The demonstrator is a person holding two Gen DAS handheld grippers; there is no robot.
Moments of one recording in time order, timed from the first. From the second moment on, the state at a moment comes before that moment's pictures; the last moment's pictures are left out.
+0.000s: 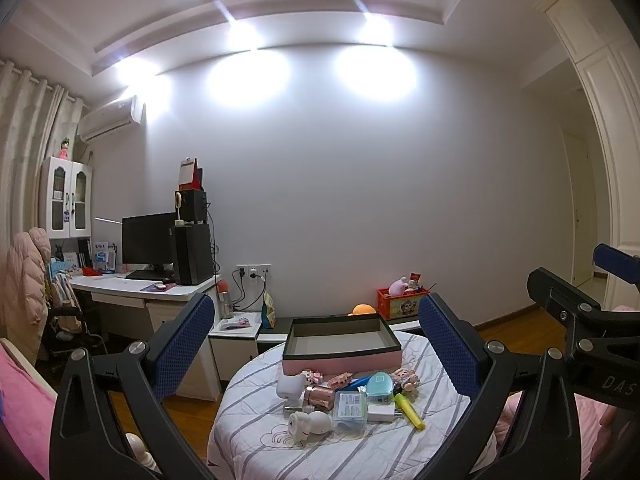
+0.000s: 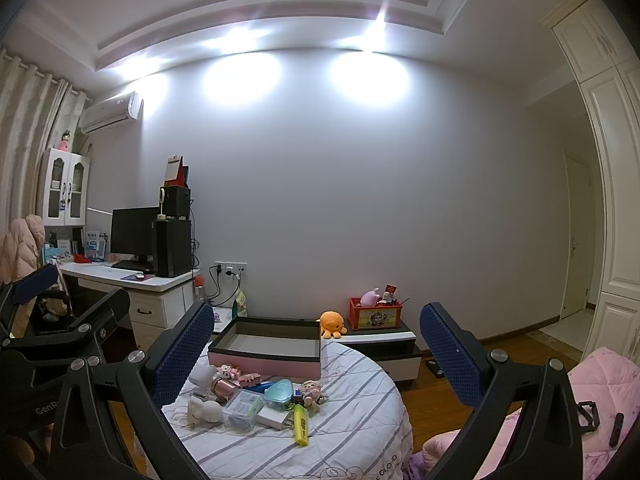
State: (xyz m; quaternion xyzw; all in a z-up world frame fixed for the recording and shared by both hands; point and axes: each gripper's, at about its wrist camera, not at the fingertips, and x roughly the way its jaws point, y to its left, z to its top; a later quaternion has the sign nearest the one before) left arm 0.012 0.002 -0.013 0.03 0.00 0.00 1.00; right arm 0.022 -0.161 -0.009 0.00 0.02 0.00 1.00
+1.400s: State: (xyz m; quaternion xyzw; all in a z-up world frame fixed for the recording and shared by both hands) left arm 0.007 0.005 -0.008 0.03 0.00 0.00 1.00; right arm 0.019 -0.156 -0.008 -0.01 0.02 0.00 1.00
